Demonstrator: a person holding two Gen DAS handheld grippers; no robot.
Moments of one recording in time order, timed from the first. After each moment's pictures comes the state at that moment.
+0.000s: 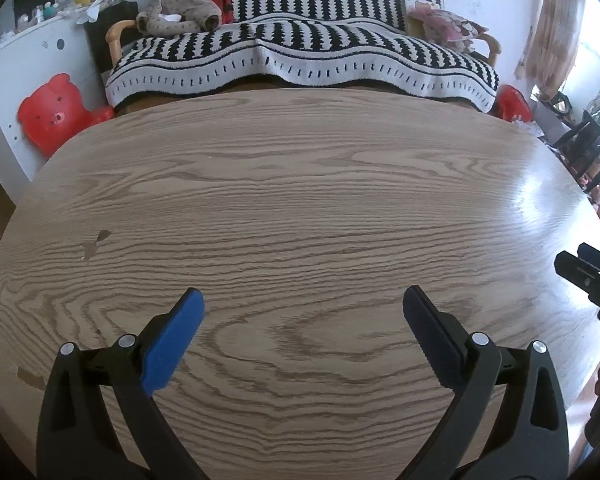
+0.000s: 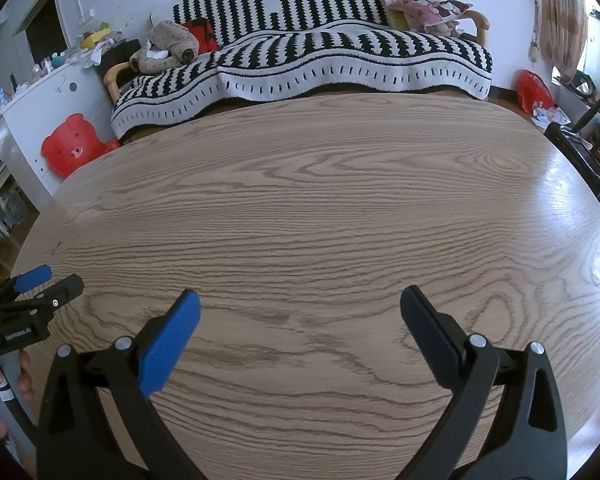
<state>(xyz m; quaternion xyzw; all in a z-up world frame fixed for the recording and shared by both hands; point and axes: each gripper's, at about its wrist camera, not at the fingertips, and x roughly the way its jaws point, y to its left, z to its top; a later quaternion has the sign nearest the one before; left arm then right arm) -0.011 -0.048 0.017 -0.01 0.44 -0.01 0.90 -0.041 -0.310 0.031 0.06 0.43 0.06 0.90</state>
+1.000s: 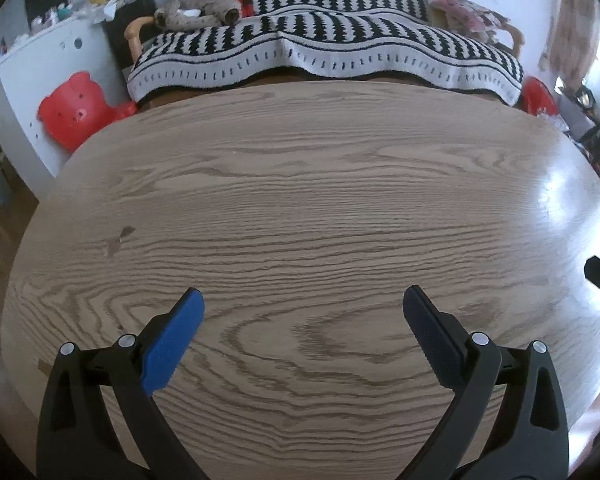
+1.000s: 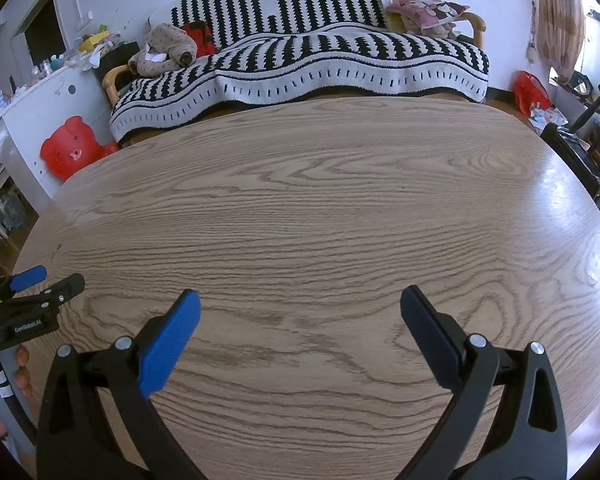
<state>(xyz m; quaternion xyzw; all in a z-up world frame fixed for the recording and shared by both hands) -0.005 -0.050 0.019 0.01 0.46 0.04 0.89 -0.043 -0.313 0.035 0.06 0.43 0.06 0.90</state>
